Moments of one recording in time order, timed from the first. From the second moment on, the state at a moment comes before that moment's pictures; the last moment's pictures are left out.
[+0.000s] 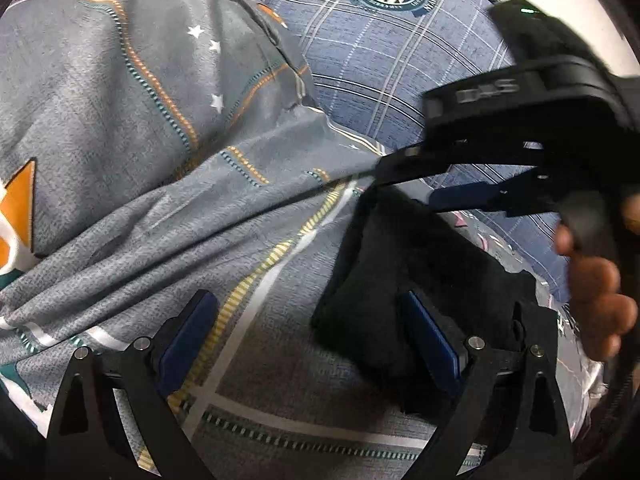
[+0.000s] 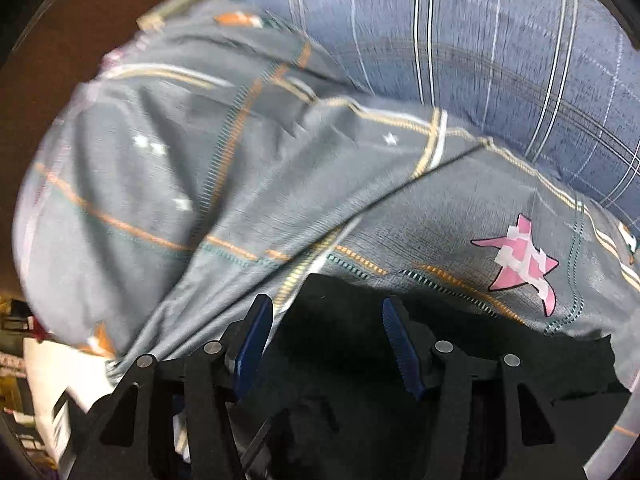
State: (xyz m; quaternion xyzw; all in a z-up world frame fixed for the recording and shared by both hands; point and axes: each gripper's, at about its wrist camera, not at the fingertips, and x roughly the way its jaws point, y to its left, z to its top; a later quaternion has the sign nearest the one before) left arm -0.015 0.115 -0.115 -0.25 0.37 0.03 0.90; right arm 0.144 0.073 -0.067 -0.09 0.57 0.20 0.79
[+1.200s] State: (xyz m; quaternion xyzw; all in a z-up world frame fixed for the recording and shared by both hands) left arm -0.018 0.065 -0.088 -0.07 0.29 -0.06 0.95; right arm 0.086 -0.024 -0.038 0.03 0.45 0.20 0.87
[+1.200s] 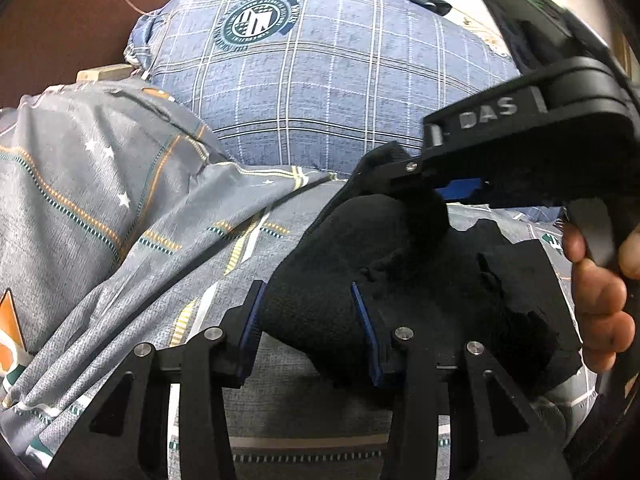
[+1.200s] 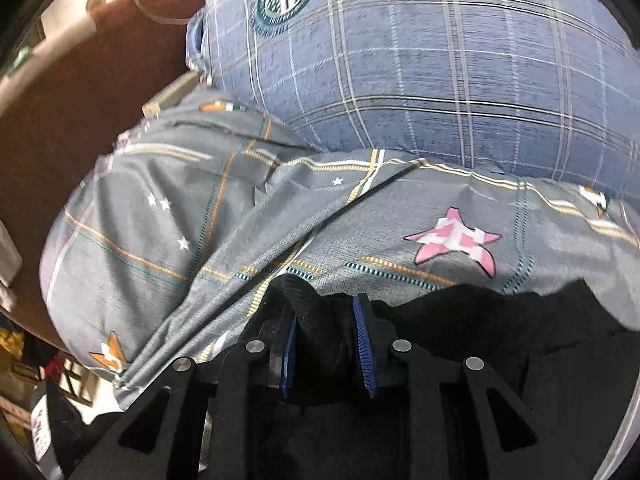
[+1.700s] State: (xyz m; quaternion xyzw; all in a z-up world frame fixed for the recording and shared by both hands) left arm -0.036 -0.042 -0.024 -0.04 0.26 -0.20 0.94; right arm 0.035 -0.164 0.009 0.15 0.34 0.20 0.91
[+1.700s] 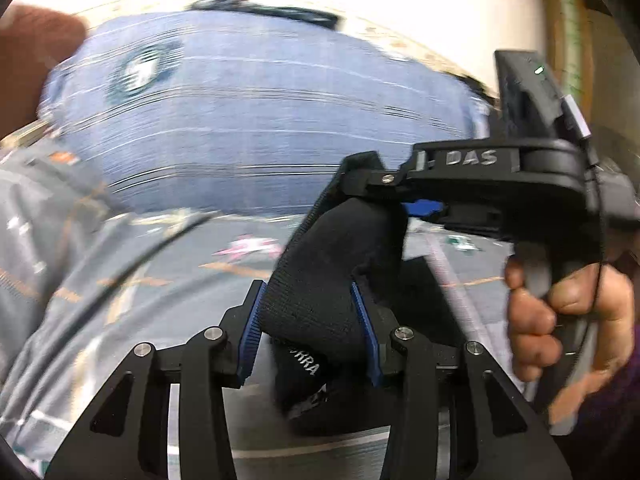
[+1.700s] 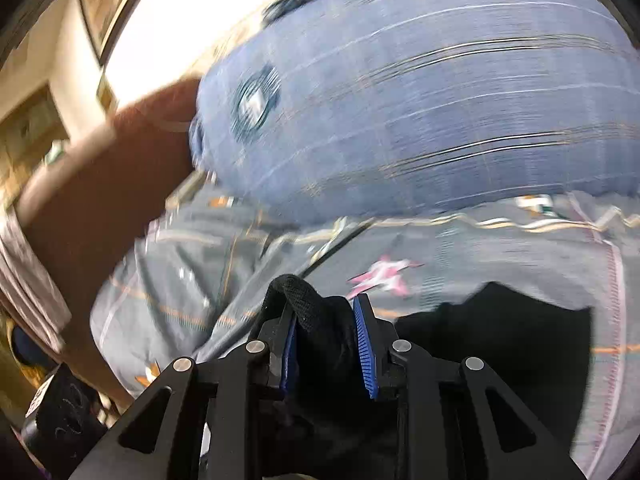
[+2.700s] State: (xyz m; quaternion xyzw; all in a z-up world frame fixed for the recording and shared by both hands) left arm 0.014 -0.129 -0.029 0.03 0.32 -0.24 0.91; right arm -0.012 -0.363 -0.037 0.23 0.25 0.13 0.93
